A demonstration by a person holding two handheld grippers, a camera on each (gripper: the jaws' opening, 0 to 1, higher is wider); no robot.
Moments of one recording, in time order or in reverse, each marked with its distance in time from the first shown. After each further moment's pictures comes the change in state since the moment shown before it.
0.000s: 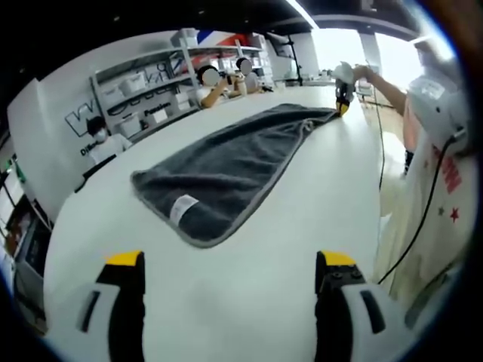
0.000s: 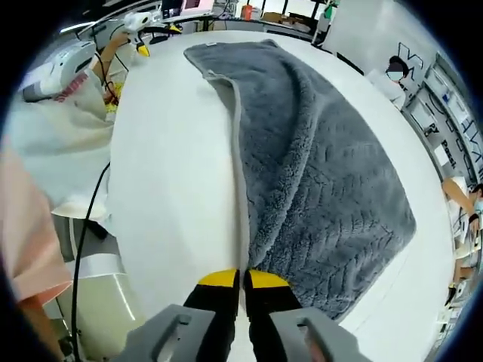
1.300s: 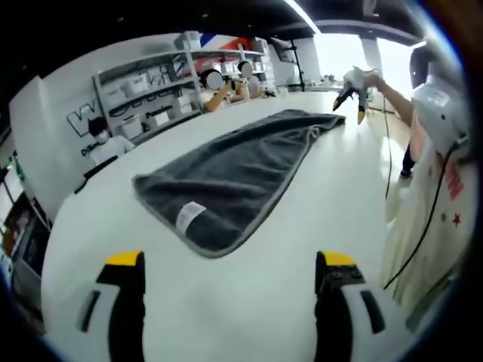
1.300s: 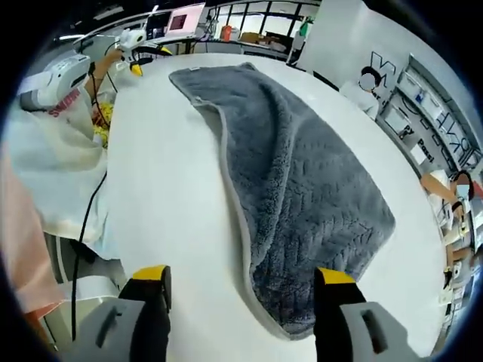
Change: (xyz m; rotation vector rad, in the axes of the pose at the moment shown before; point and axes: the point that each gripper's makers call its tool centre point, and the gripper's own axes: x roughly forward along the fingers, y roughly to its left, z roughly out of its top) left arm 0.008 0.013 0.009 -0.026 -0.025 -0.002; right arm -0.018 -0.002 0.007 0.064 -0.147 -0.129
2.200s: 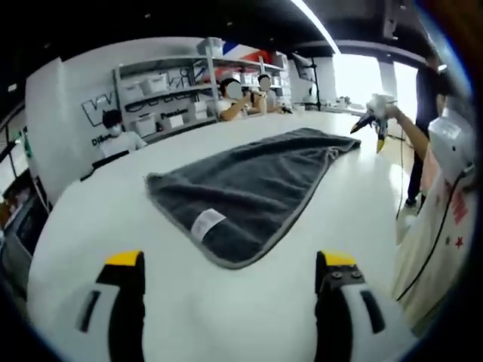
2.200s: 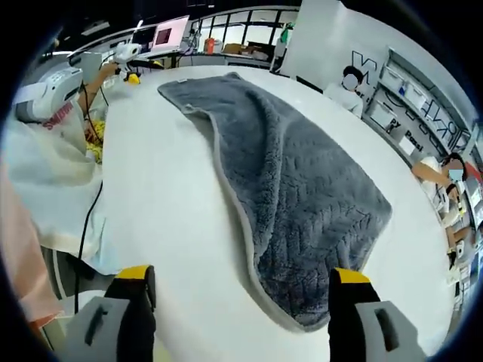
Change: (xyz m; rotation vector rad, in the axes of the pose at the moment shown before) left arm 0.008 0.026 0.007 -0.139 -0.086 0.027; right arm -0.002 0.004 -0.009 0.079 -0.076 -0.038
